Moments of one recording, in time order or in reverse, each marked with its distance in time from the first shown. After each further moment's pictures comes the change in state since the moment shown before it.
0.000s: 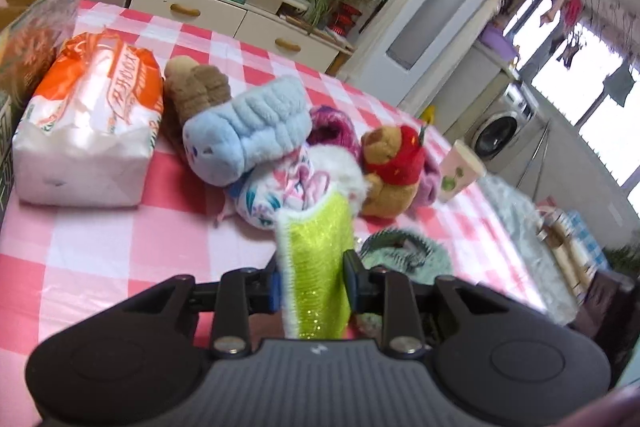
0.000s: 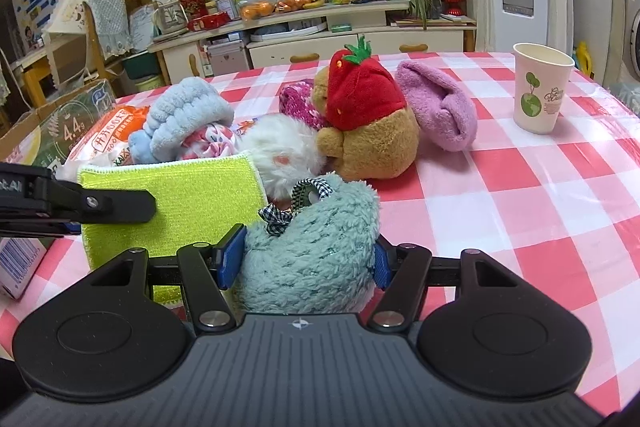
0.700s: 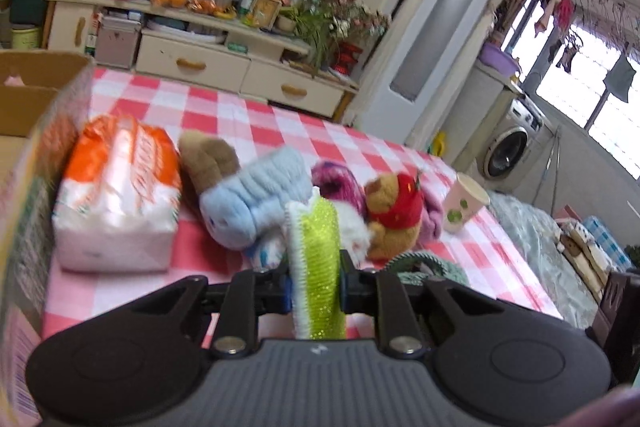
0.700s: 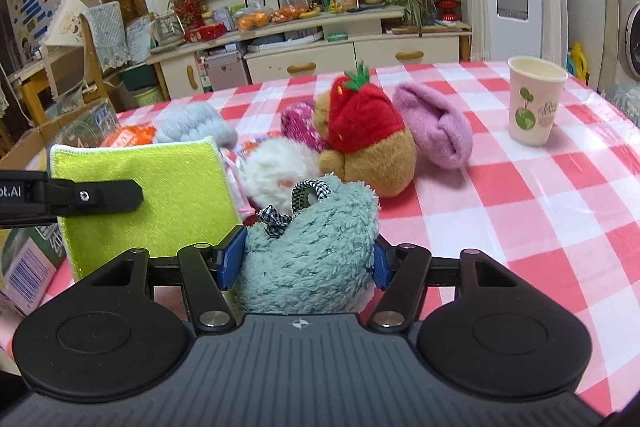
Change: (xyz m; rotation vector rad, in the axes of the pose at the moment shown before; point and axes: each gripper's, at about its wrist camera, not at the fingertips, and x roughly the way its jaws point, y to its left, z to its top) left arm -0.037 -0.010 0.017 0.066 -0.145 0.060; right arm -0.011 0.002 0.012 0.022 -0.029 -0.001
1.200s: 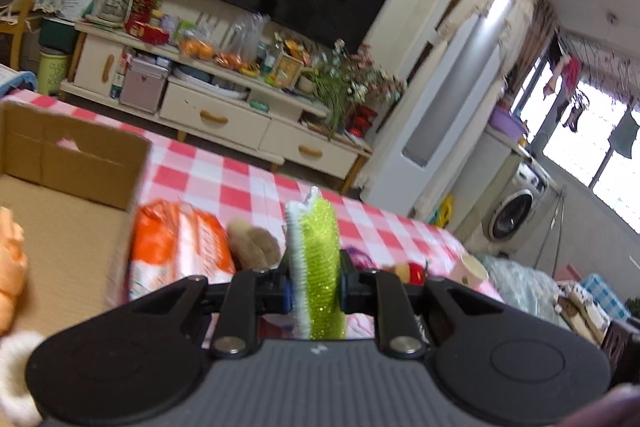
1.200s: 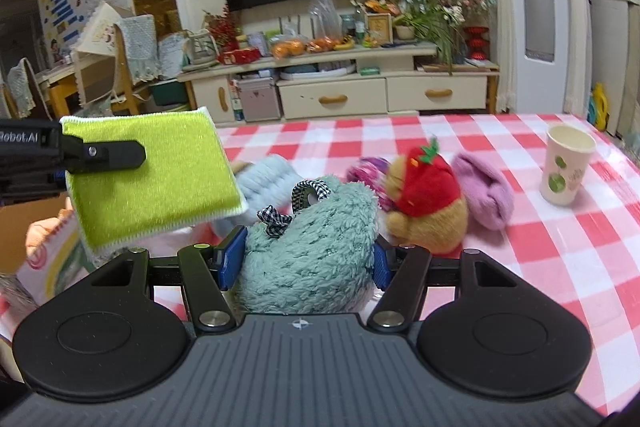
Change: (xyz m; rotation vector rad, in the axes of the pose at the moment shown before) left arm -0.054 0.031 0.038 -0.067 -0.172 0.025; right arm -0.019 0.042 0.023 -0.078 -0.075 0.063
